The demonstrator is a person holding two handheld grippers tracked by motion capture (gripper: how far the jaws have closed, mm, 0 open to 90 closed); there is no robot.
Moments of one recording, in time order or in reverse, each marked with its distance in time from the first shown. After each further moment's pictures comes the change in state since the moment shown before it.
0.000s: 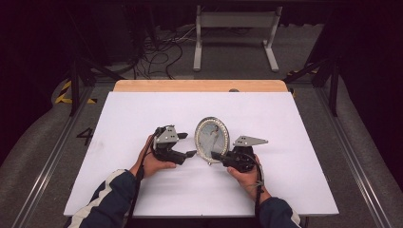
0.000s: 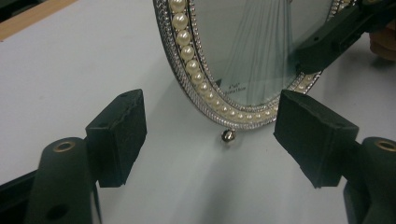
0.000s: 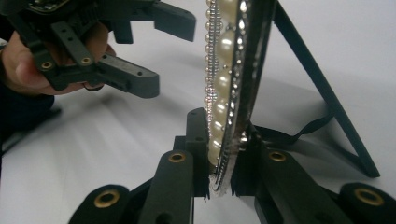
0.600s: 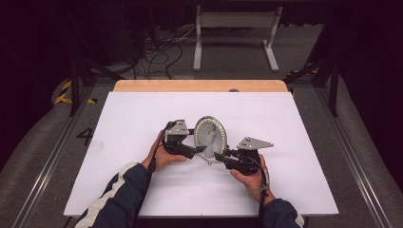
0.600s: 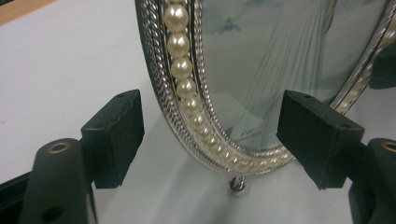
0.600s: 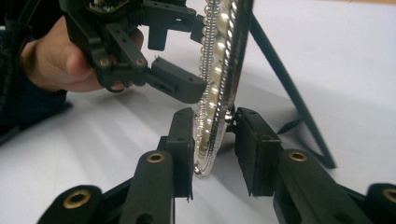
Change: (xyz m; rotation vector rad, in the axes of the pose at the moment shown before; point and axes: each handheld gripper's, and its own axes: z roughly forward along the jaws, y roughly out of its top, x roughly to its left) left arm 0.011 0.012 0.031 -0.020 -0.063 -0.044; right arm 0.012 0.002 -0.022 -0.025 -0.084 -0.092
